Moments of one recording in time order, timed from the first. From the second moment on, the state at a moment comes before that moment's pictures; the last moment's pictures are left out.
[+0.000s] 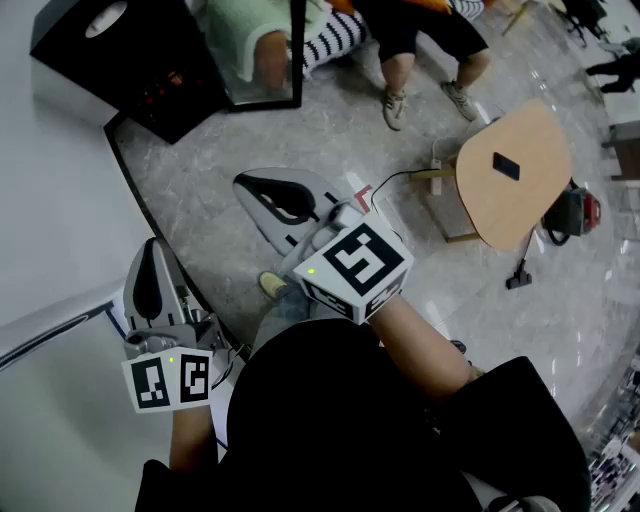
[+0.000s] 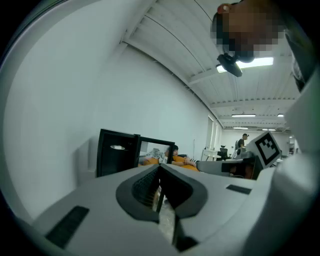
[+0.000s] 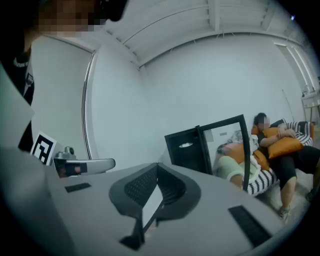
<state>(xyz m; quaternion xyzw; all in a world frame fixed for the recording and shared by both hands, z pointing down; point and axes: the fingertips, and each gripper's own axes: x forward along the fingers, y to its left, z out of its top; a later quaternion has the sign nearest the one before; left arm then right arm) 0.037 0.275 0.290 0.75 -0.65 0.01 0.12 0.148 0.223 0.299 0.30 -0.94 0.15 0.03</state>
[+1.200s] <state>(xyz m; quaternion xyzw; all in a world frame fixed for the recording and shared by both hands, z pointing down) -0.046 0.305 0.309 0.73 -0.67 0.00 0.16 0.114 0.226 0.289 0.29 -0.94 0.16 0.07</state>
